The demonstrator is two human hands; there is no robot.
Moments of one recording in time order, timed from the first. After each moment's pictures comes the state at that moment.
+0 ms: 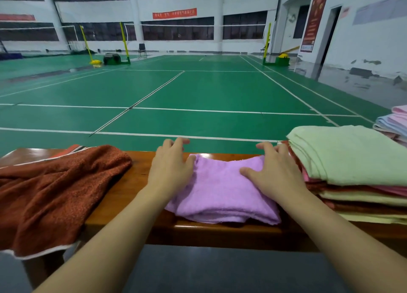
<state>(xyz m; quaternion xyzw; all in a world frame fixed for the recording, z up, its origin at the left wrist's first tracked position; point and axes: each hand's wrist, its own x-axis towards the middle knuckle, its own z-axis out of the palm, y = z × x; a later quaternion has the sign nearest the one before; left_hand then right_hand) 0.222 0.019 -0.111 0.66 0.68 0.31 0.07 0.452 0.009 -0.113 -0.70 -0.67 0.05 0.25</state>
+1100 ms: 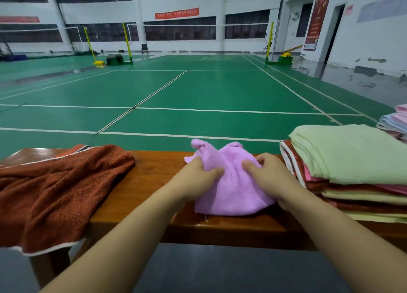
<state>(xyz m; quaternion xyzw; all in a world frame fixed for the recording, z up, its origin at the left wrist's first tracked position) 0.252 -0.005 -0.107 0.65 0.61 0.29 0.35 0.440 0.004 -0.111 -0.65 -0.62 0.28 0.35</state>
